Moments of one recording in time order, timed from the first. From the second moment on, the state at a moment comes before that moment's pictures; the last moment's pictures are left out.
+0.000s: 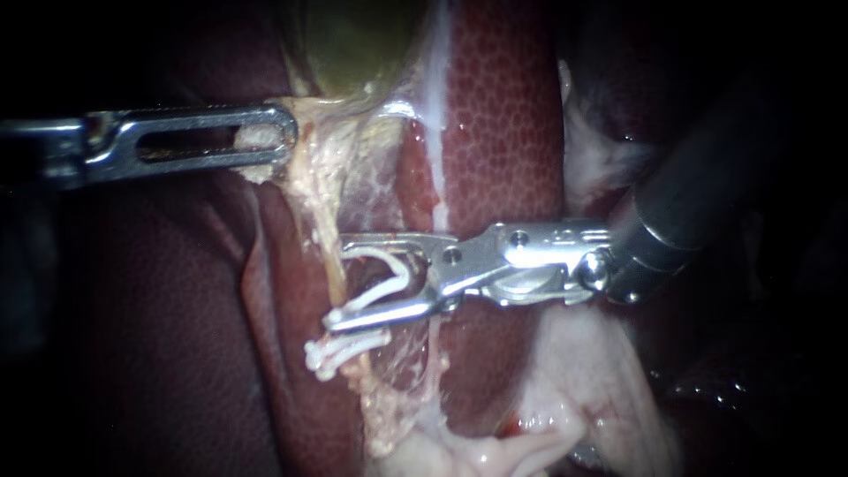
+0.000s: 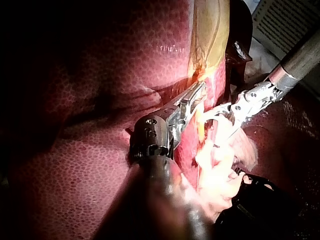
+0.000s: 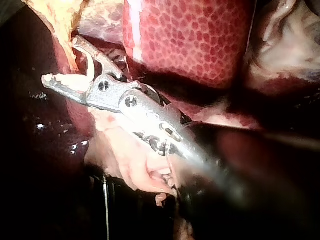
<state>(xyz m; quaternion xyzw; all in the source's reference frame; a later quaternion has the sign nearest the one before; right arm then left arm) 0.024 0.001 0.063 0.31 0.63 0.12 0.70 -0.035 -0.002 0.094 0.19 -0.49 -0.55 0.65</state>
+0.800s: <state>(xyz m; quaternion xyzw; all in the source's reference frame) 0.028 0.001 0.064 0.38 0.64 0.12 0.66 -0.036 -0.002 0.094 0.19 -0.49 -0.55 0.65</state>
